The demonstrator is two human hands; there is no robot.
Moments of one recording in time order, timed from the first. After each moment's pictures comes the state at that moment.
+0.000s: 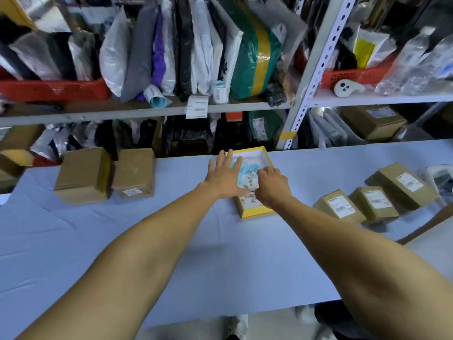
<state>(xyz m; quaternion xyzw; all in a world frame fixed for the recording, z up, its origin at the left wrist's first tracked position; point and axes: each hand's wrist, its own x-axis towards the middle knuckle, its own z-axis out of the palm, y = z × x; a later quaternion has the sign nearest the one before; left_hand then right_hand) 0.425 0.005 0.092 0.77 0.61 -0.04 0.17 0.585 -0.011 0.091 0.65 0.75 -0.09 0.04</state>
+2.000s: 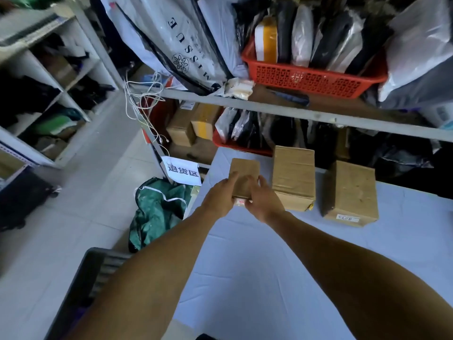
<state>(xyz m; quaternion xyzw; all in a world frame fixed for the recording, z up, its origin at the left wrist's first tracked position) -0.240 -0.121 0.005 0.57 0.77 0.14 0.25 -0.101 -0.059 0.009 0.44 0.86 -0.27 -0.01</state>
